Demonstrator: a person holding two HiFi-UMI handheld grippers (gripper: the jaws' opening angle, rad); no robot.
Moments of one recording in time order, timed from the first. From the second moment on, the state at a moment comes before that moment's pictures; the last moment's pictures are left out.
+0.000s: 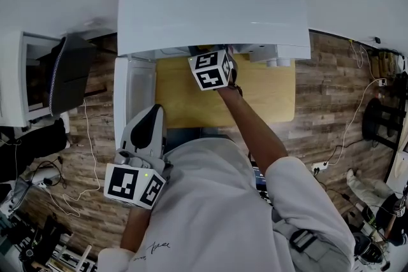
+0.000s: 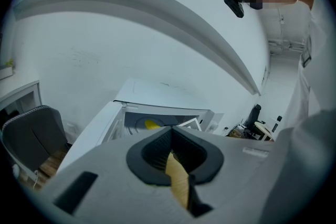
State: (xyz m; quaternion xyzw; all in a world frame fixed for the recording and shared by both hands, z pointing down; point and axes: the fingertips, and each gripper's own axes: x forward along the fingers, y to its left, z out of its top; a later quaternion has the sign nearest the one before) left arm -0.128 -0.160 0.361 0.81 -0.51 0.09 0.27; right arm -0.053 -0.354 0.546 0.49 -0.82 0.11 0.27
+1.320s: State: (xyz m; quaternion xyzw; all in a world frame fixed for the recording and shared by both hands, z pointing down) left arm -0.105 -0.129 0.351 0.83 -0.50 0.07 0.25; right arm -0.015 -0.294 0.496 0.51 -0.82 0.14 0.21
